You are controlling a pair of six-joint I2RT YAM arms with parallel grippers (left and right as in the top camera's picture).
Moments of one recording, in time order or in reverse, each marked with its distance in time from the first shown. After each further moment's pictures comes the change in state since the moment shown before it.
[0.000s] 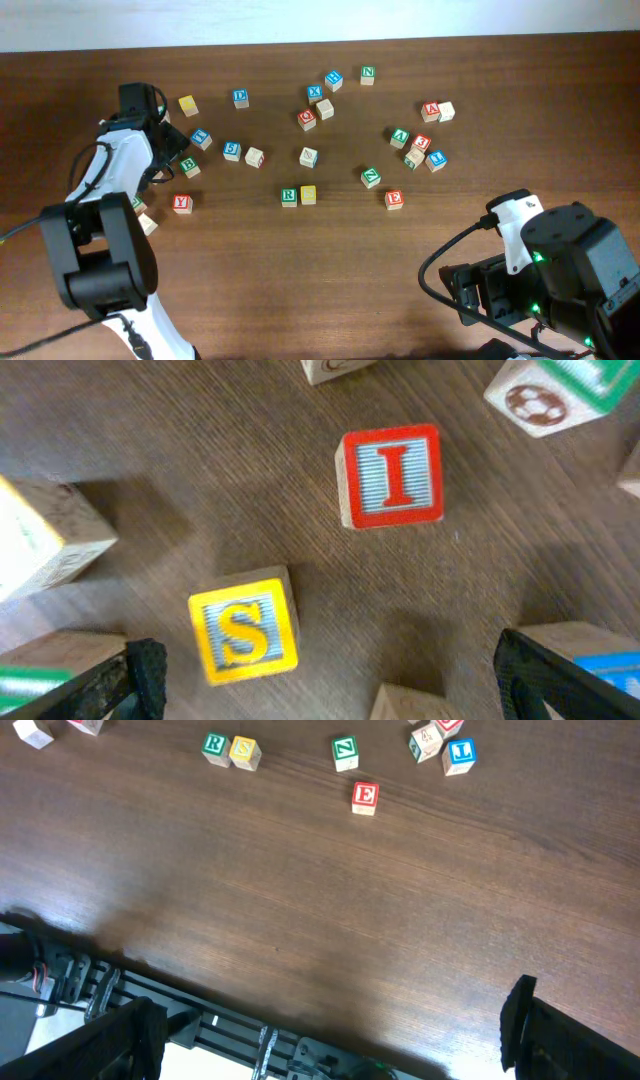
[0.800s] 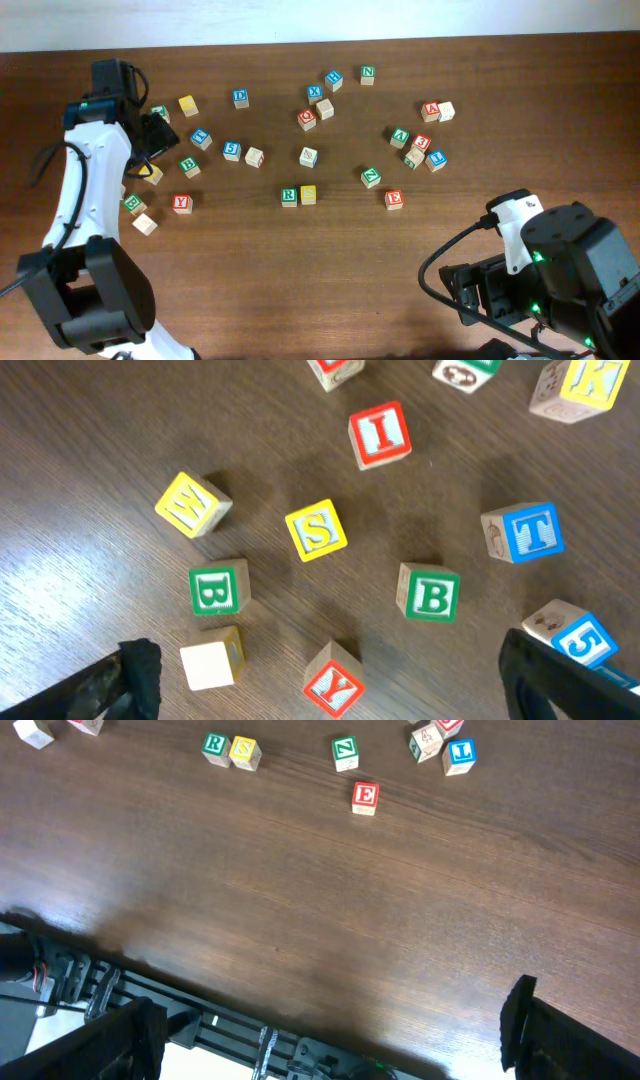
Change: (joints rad) left arm 0.000 -0.182 0.151 -0.361 0.004 0.195; right arm 0.000 0.000 0.000 0.000 0.000 -0.001
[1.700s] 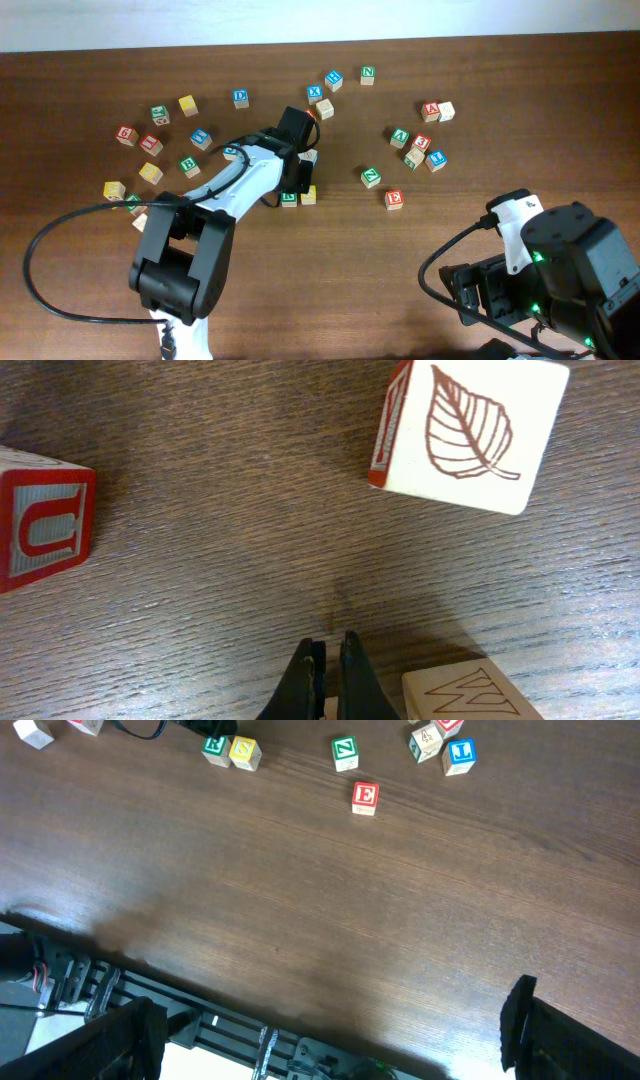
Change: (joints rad) left arm -0.589 0.186 -0.211 0.349 0.134 0.256; right arm 0.000 0.000 0.000 0.000 0.000 0.000
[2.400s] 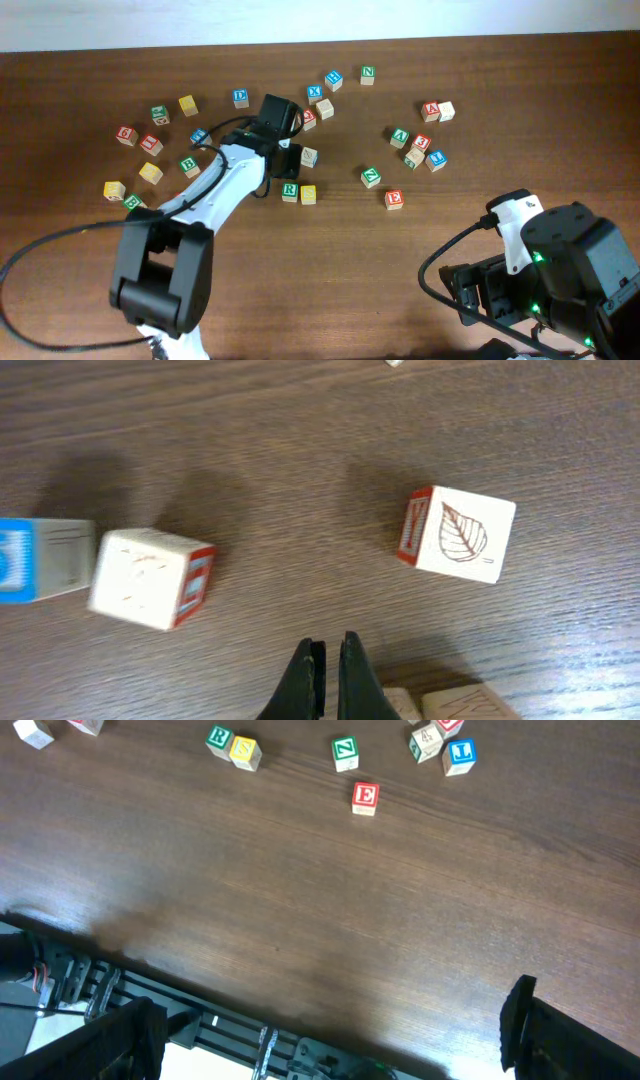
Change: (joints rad) left arm 0.058 -0.087 -0.016 0.082 0.003 0.045; right arm 0.000 0.000 0.000 0.000 0.000 0.000
